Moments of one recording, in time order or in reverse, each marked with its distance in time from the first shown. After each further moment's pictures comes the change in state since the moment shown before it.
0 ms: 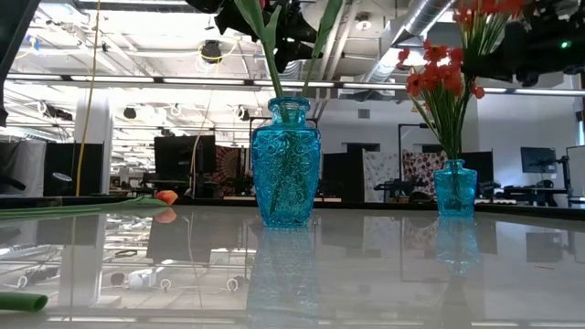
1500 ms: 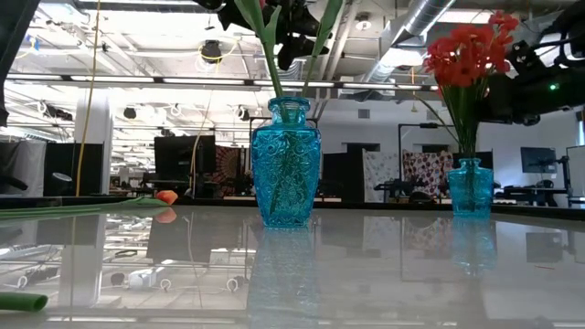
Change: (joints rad) left arm -0.048 0.000 0.000 -0.005 -0.018 -0.038; right arm 0.000 0.000 -0.158 -0.032 0.107 0.142
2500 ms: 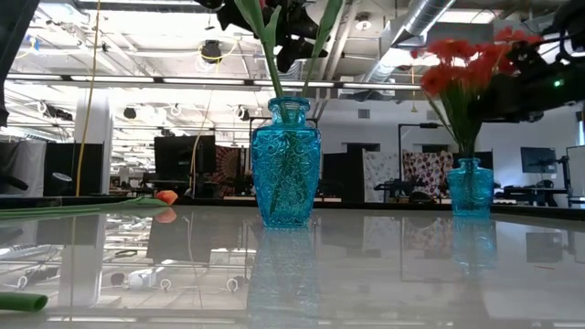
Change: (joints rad) left arm -0.012 0.000 0.000 -0.070 0.029 0.025; right arm 0.000 0.001 0.059 -0.134 -0.017 0.001
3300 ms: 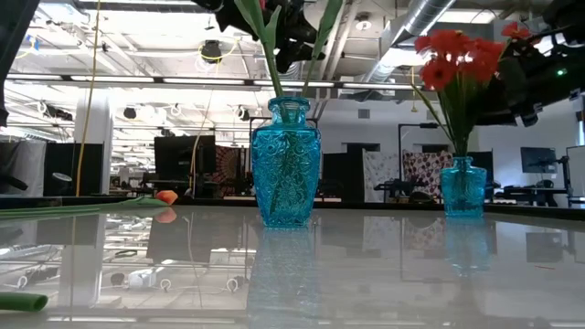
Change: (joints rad) left arm 0.018 0.000 0.000 -0.011 -0.002 0.069; right arm 0.000 0.108 0.092 -0.133 -0.164 0.197
